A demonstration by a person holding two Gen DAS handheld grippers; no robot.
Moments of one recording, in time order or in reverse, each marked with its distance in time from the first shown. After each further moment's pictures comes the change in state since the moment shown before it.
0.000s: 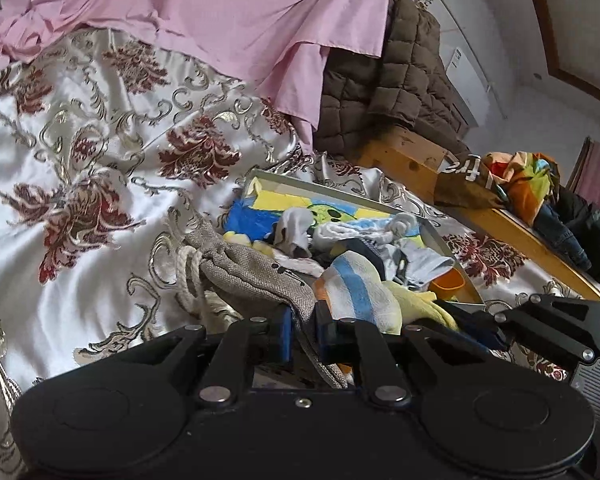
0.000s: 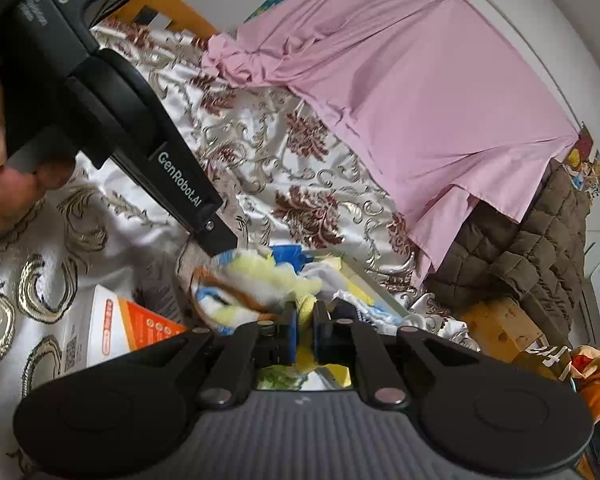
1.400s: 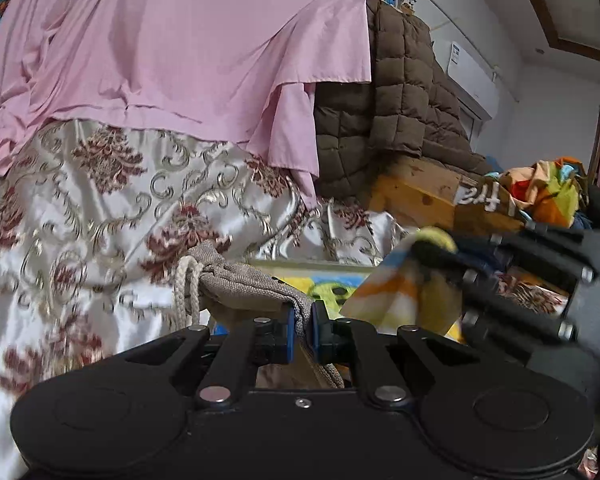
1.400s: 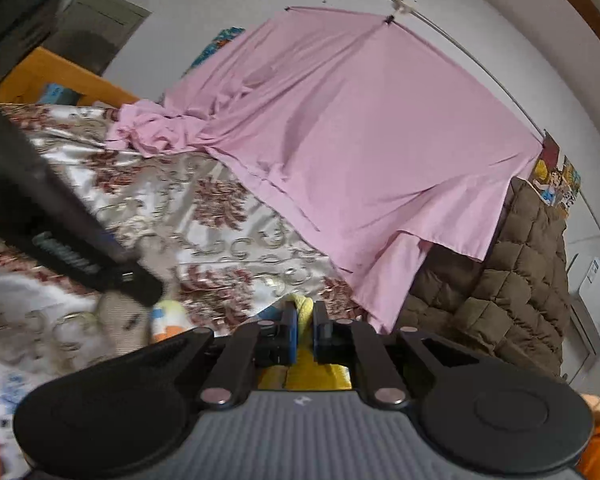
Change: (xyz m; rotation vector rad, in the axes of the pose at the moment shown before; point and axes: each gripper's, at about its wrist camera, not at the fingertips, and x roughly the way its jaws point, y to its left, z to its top) left arm 0.053 -0.064 0.110 0.164 -0.056 0.124; right arm 0.084 -0.148 0.040 0.110 -0.176 -0.059
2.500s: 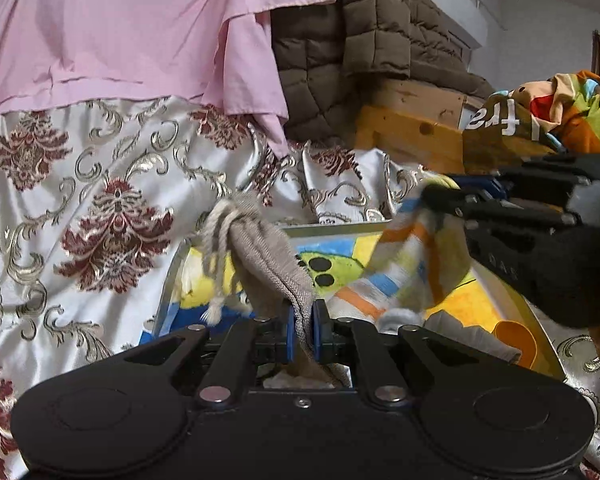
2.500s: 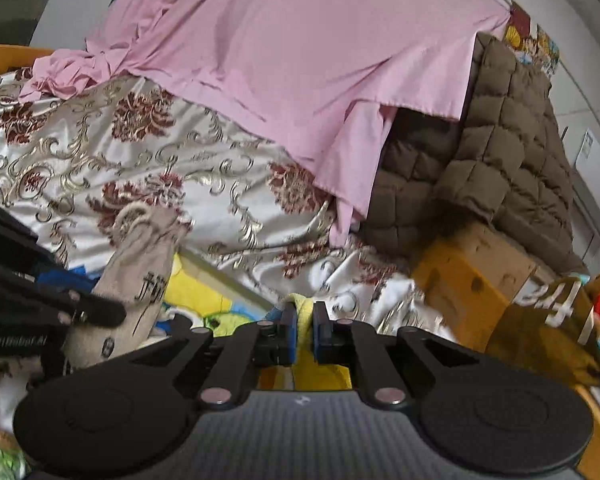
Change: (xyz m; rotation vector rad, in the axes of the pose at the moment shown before) left arm 0.139 -0.046 -0.006 0.122 0.168 0.001; right arm 0.082 -0.070 -0.085 0.211 0.291 -0.015
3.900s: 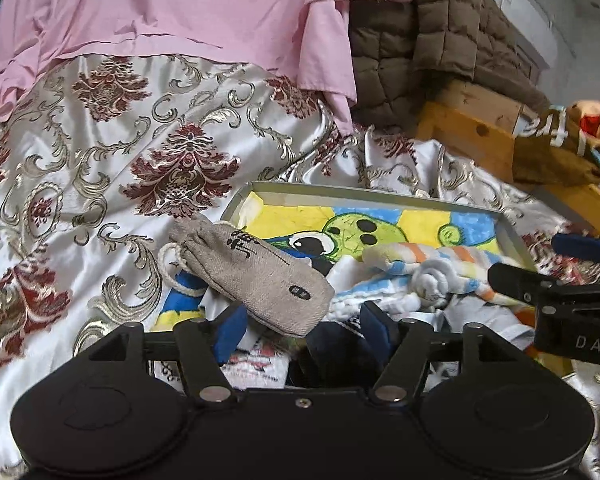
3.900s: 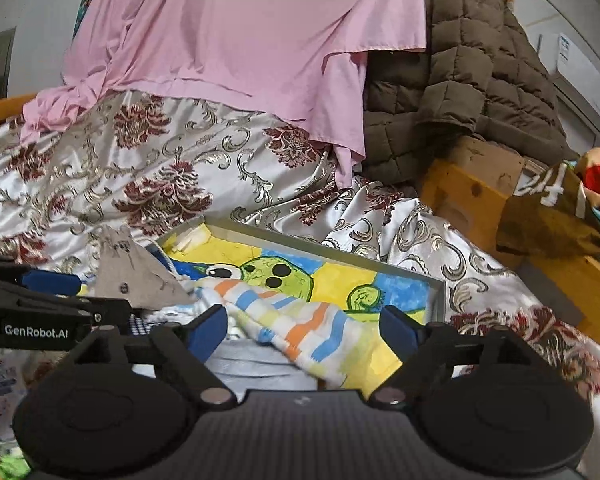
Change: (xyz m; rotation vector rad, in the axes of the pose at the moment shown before) left arm -0.037 -0.001 -0.044 -0.178 0.014 0.152; right arm -0.059 -0.013 -0.033 0.259 0.098 0.080
